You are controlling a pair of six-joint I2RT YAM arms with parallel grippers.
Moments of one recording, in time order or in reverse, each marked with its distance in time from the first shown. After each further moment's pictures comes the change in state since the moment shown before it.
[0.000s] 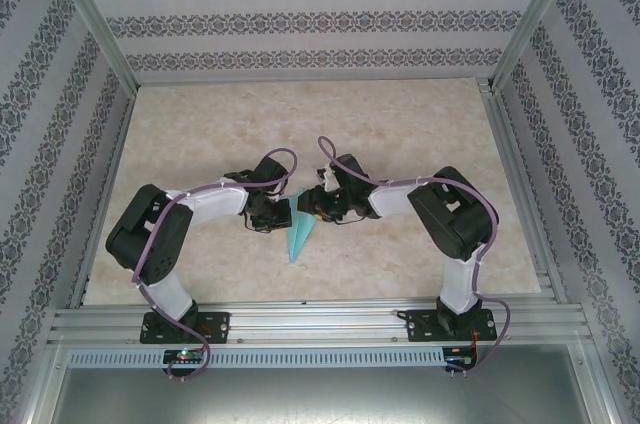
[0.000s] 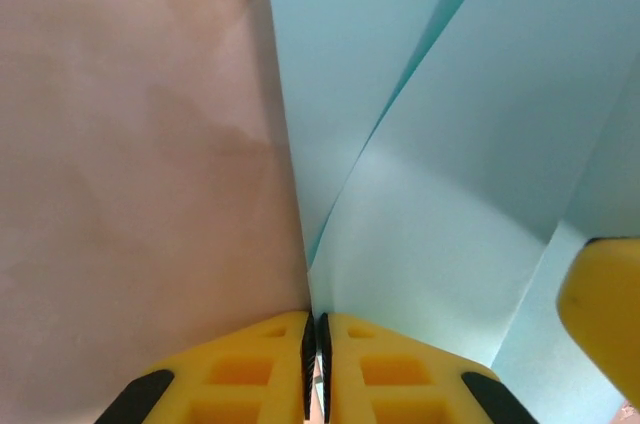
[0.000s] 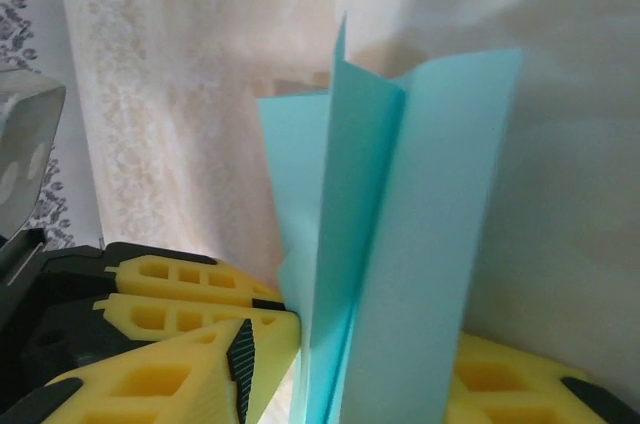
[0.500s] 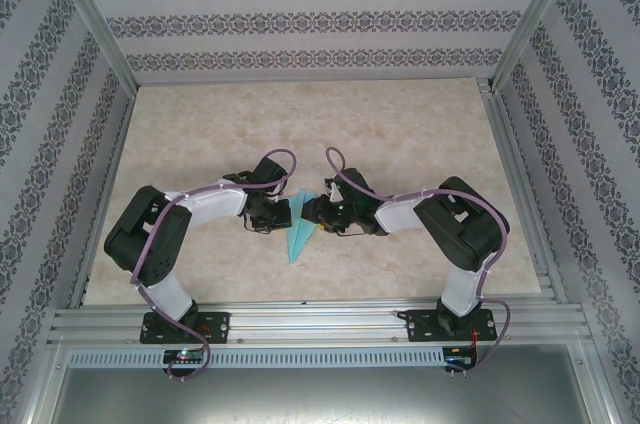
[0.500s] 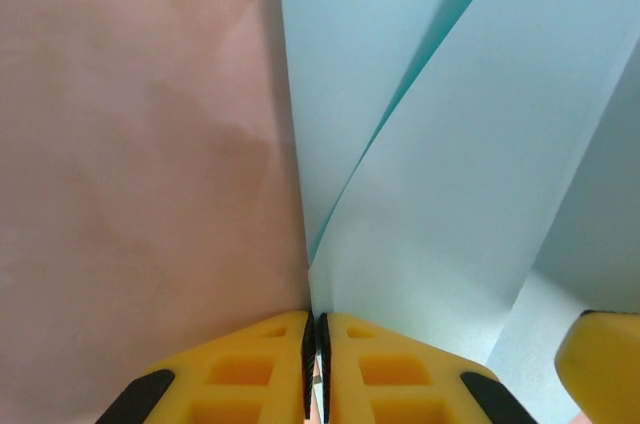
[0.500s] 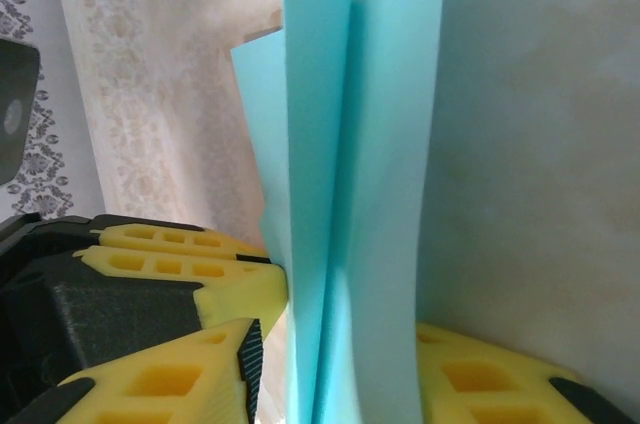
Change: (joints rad) left arm 0.000 -0.011 -0.017 0.021 0.000 -0.007; right arm 0.053 -0.080 -0.158 0.158 0.100 0.171
